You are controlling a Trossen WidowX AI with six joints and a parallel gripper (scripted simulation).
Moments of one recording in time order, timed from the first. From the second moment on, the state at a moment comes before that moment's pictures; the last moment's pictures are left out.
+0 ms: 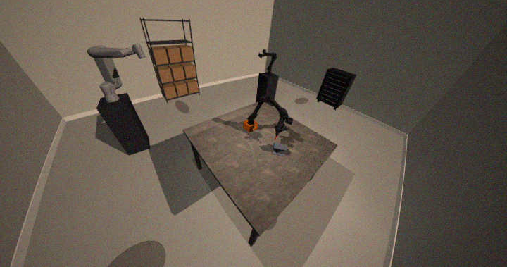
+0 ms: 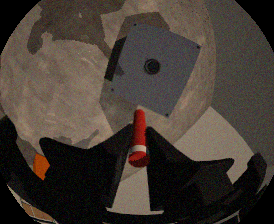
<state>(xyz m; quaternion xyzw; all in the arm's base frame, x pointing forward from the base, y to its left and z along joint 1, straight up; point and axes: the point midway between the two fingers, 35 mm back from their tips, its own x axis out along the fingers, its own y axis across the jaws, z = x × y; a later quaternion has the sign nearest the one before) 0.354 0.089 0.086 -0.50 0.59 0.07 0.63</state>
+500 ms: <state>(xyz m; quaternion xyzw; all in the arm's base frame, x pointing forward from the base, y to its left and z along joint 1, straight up) 0.354 0.111 0.090 -0.55 0.56 0.08 0.62</state>
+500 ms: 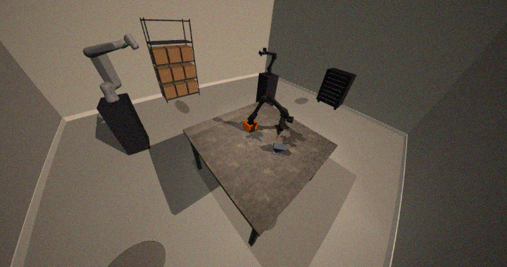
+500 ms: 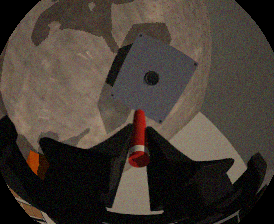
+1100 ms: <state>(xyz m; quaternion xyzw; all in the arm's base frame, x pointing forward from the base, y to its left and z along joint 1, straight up) 0.351 0.138 0.095 -0.61 0.52 0.09 0.59</state>
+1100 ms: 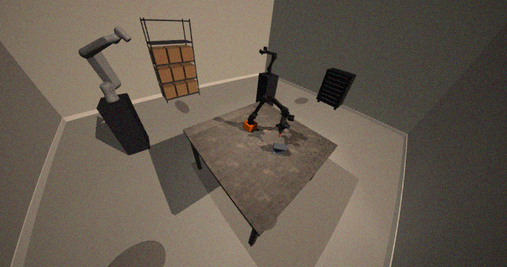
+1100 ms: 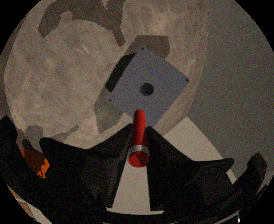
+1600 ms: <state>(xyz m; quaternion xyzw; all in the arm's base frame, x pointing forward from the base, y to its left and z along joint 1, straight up) 0.354 0.153 0.096 -0.64 0.49 0.10 0.58</state>
